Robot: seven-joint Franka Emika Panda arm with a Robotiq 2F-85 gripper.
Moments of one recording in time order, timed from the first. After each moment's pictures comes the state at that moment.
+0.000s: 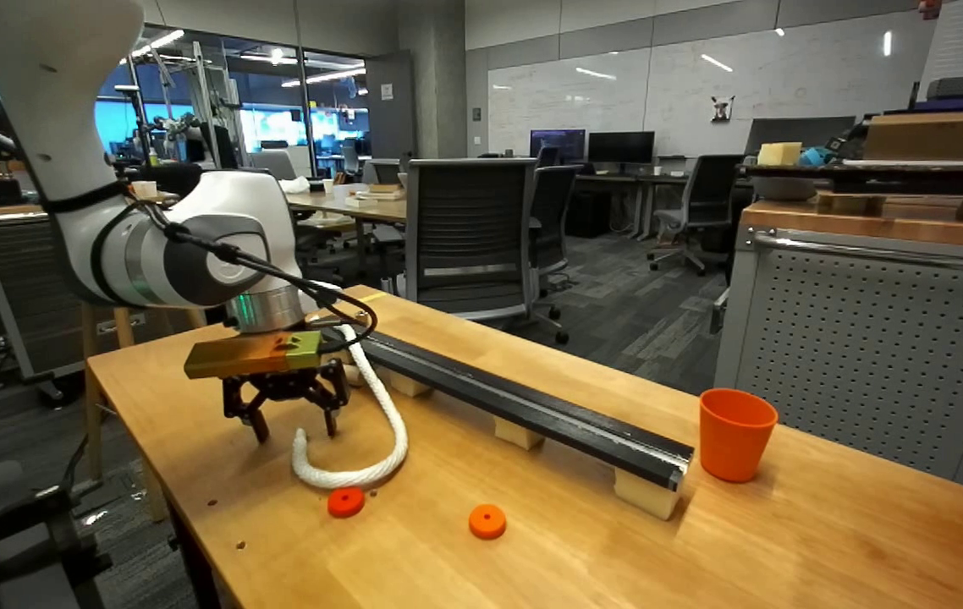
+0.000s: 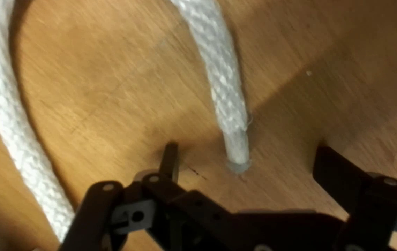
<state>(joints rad) 0.12 0.38 0.01 -2.54 -0.31 2.95 -0.40</state>
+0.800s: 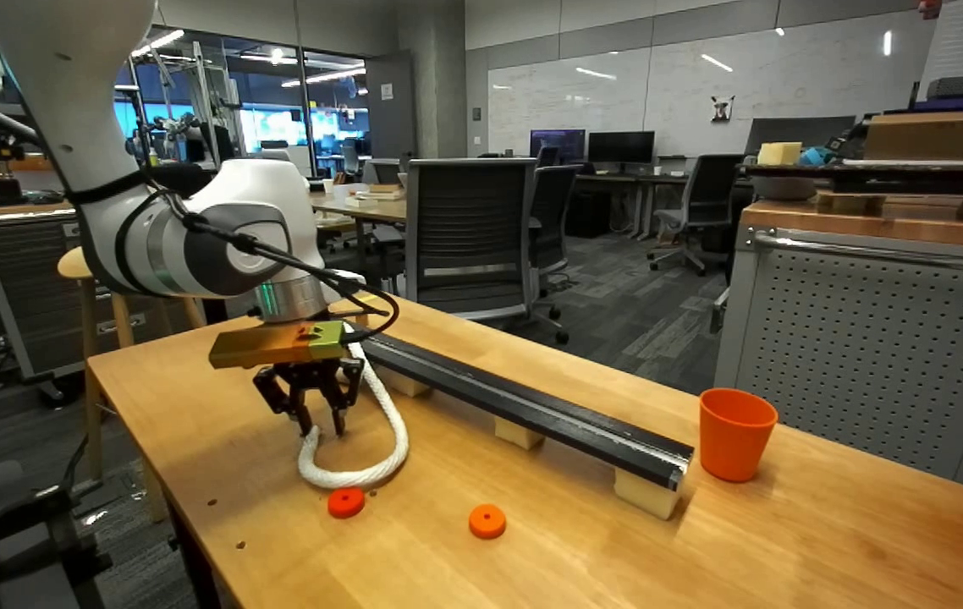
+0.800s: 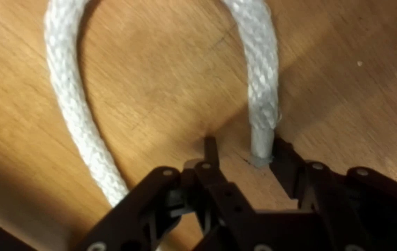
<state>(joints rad) 0.05 0.36 0.03 -2.50 -0.31 2.93 -0.41</state>
